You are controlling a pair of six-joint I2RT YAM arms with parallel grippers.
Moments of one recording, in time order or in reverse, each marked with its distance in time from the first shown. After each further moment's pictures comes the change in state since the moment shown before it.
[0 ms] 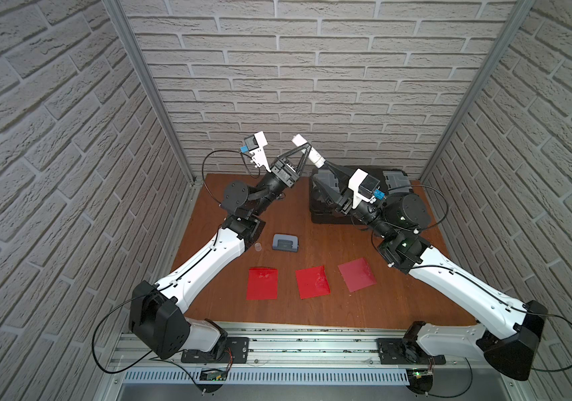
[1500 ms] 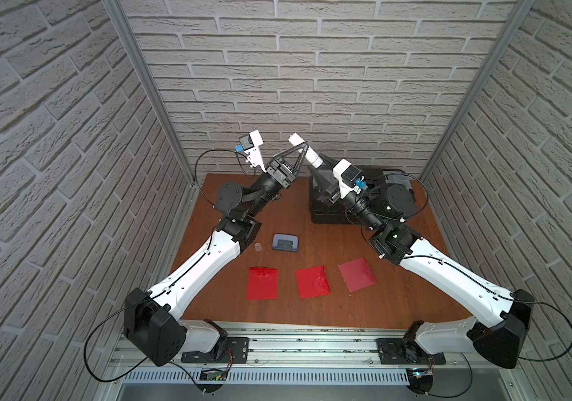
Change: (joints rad) left arm 0.005 -0.044 0.000 -0.029 0.020 -0.005; right arm 0.000 0.093 0.089 -0.064 0.124 -0.088
